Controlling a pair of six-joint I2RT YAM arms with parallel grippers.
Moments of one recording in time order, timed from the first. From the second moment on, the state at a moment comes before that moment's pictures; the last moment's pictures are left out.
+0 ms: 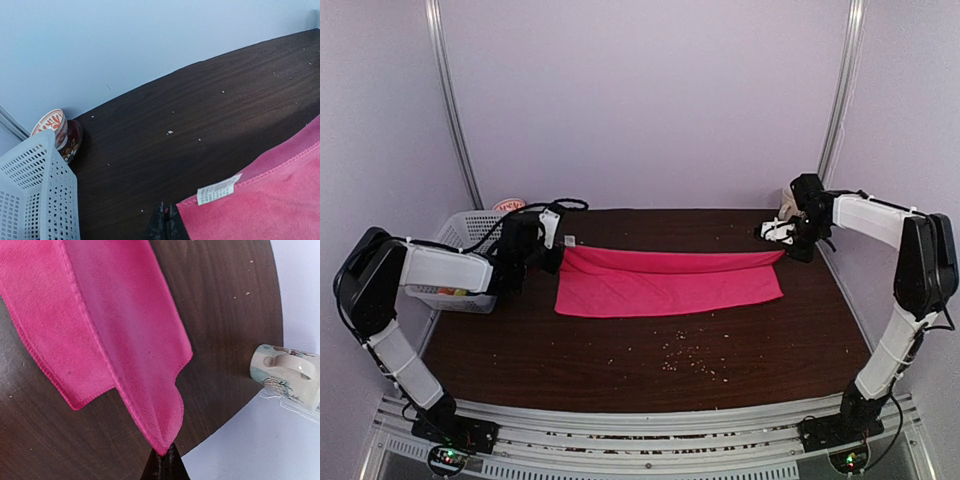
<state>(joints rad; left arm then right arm) -0.51 1.65 0.87 0.38 -0.29 0.14 0.13 1.73 1.36 -0.68 0.11 -1.13</state>
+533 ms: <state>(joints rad) -0.61 1.59 0.77 0.22 -0.28 0.06 0.13 1.72 1.16 -0.61 0.11 -1.12</state>
